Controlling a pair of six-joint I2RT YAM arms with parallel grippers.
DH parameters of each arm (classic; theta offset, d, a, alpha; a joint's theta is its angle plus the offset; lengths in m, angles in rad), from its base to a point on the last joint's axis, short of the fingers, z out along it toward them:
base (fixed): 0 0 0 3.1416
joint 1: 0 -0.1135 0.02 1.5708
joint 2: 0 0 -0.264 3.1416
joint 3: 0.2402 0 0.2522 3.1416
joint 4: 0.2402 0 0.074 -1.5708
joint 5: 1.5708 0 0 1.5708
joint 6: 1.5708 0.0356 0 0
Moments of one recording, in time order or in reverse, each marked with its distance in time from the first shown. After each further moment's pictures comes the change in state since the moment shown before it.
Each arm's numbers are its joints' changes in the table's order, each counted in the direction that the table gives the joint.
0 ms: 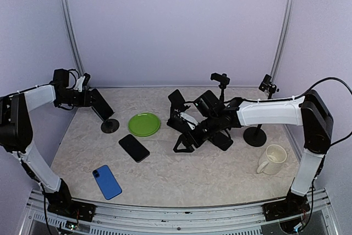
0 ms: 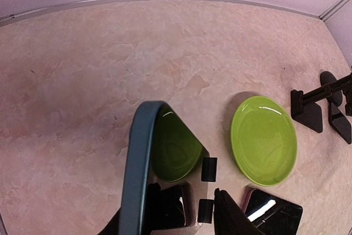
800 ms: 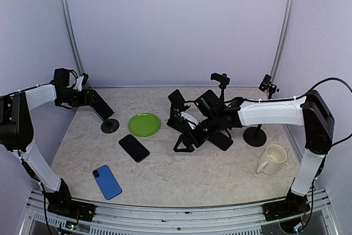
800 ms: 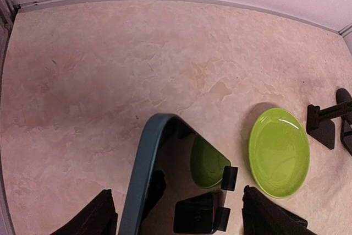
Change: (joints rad) left arm 0.000 0.021 0.017 -0.021 -0.086 -0.080; right arm 0.000 -0.014 -0.009 -0.003 0.002 0.008
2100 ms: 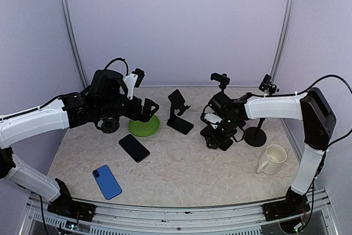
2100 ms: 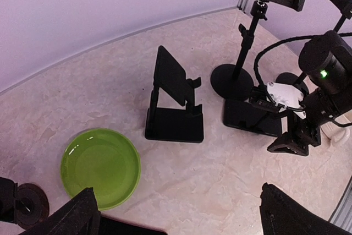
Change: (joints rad) left arm 0.950 -0.338 -0.120 -0.098 -0.614 -0.270; right arm 0.157 0.010 -0.022 0.283 0.476 -0.095
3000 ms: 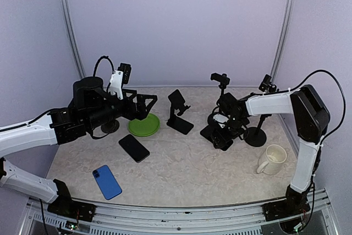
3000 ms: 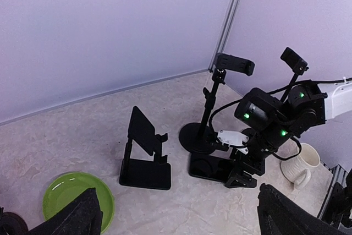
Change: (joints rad) left arm 0.070 -0.168 -0.187 -0.343 -0.052 -0.056; right arm 0.148 0.087 0.007 -0.004 0.008 -0.051
